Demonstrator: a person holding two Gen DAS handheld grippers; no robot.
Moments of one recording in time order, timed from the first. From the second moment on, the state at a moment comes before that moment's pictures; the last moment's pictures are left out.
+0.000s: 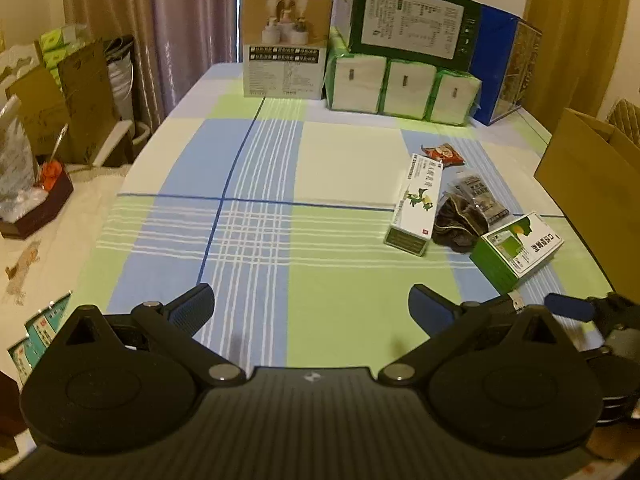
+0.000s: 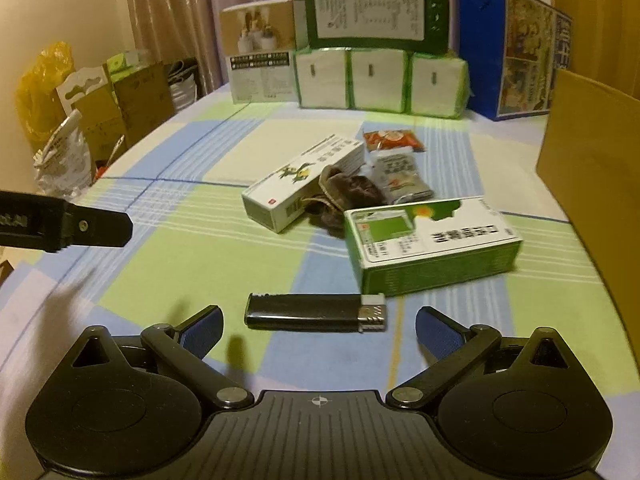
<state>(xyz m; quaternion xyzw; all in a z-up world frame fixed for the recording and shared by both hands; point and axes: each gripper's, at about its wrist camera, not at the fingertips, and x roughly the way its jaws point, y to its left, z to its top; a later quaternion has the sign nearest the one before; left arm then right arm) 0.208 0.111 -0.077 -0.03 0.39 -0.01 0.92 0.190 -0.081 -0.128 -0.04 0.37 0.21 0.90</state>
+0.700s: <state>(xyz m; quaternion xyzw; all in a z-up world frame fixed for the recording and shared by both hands) 0.215 0.103 -0.083 -0.03 0.40 -0.02 0.92 0.193 -0.078 -0.131 -0.05 0.36 0.20 0.91</state>
